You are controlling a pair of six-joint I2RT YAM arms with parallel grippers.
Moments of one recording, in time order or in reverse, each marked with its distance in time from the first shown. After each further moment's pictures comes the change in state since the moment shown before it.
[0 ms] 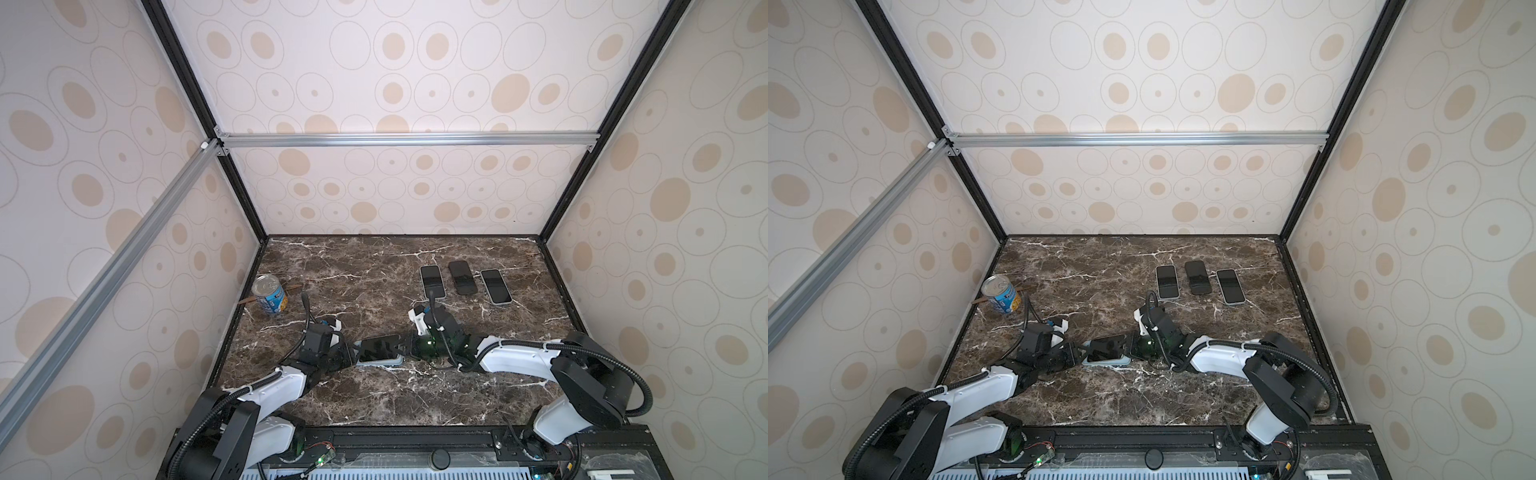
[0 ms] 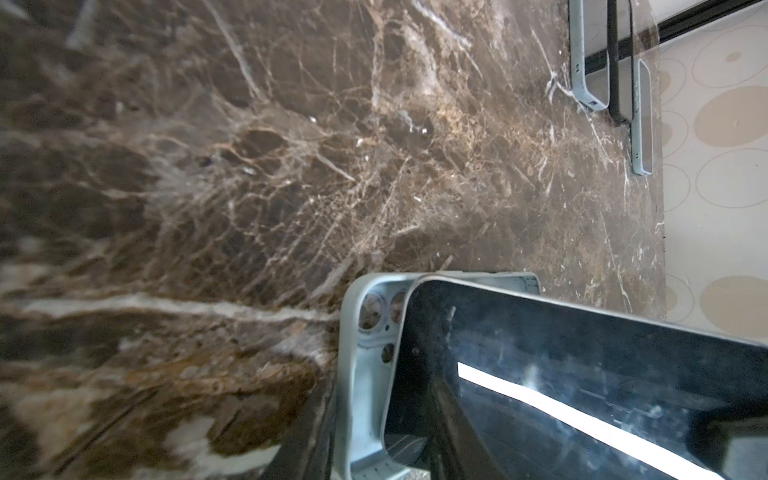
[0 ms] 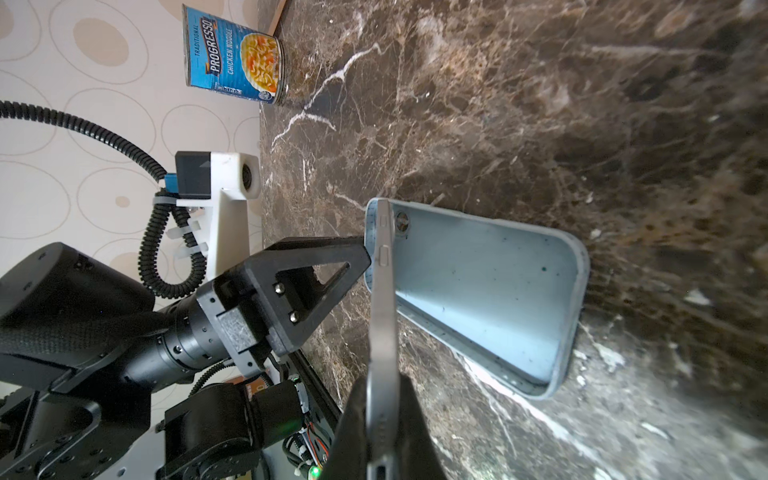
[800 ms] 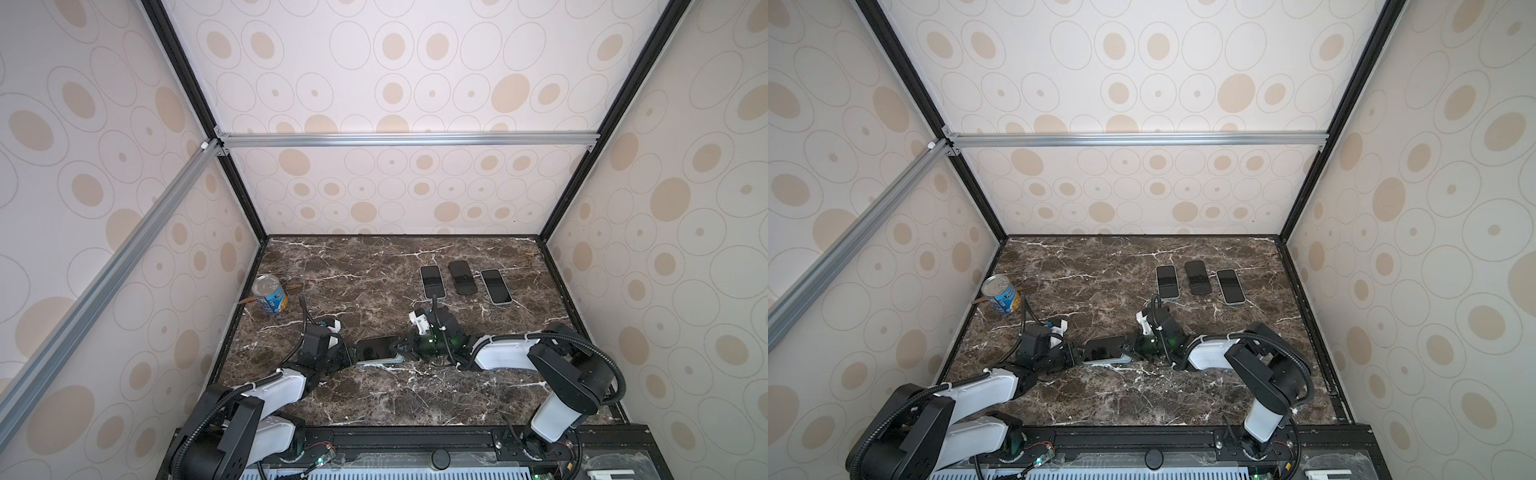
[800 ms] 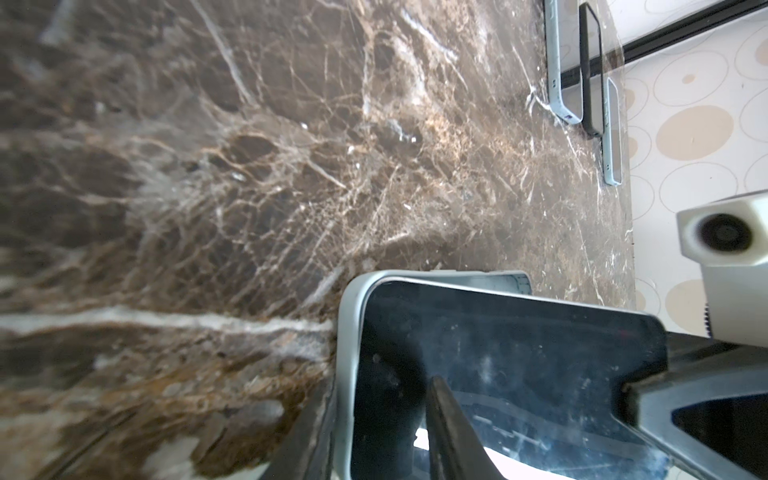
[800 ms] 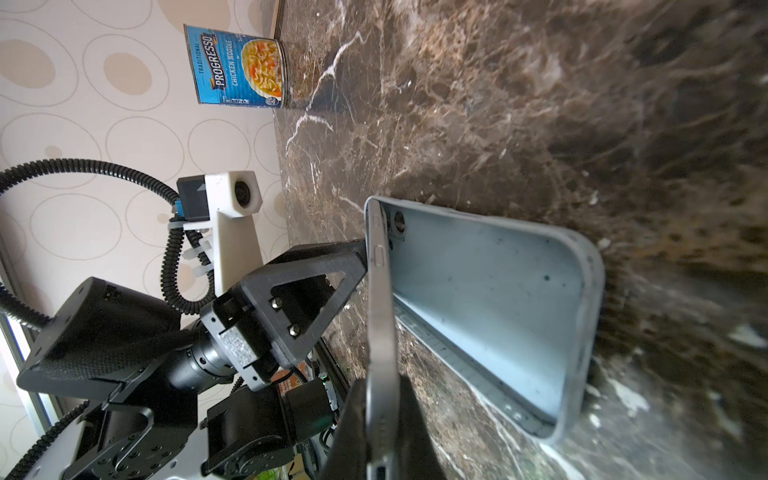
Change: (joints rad) left arm 0.009 0.022 -0.044 0.120 0.037 -0.036; right arm -0.059 0.117 -0.045 0.201 -0.138 0.105
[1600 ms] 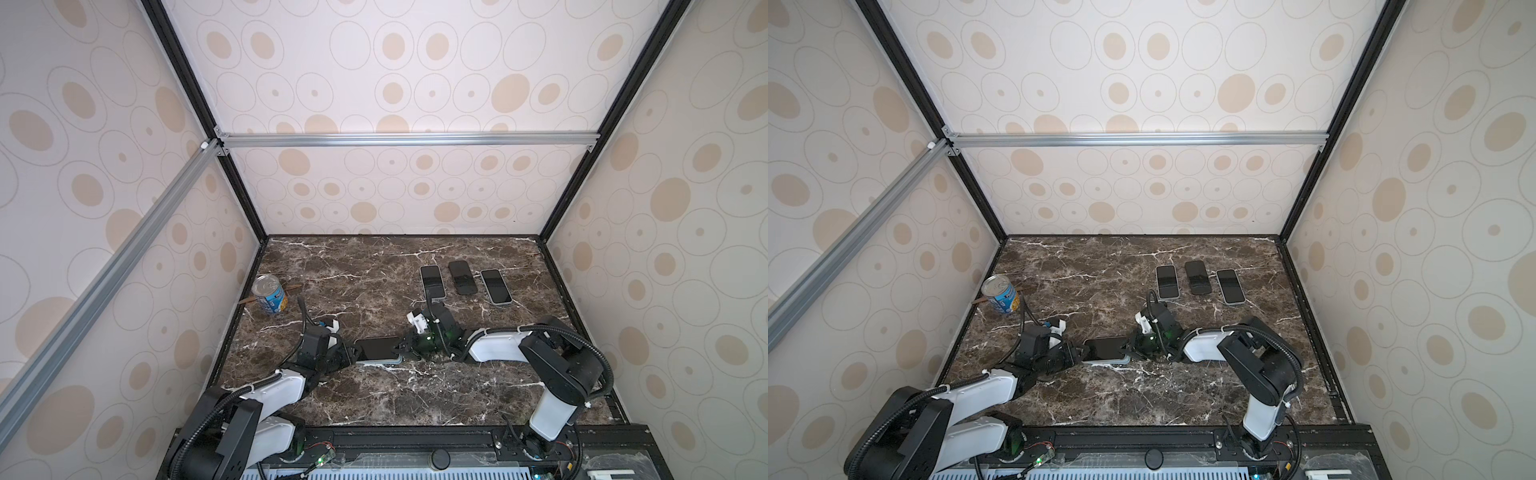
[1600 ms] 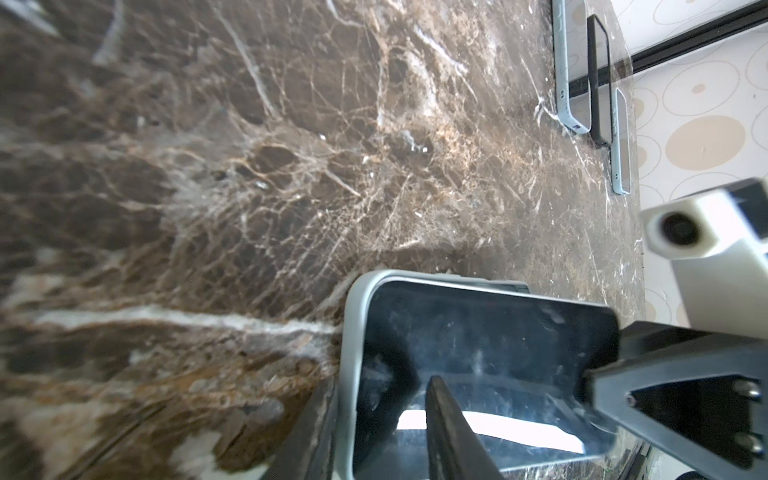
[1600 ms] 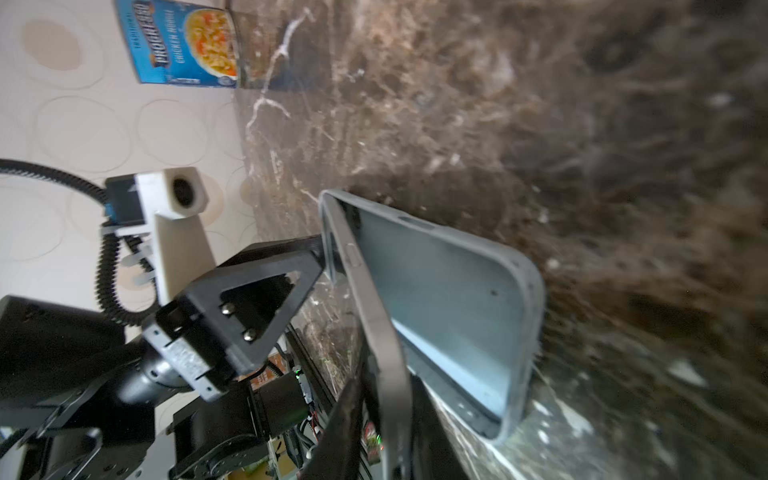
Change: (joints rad) left arm 0.000 -0.025 -0.001 -0.031 -0.033 0.005; right arm -0.028 0.055 0.081 -0.185 -0.040 -0.102
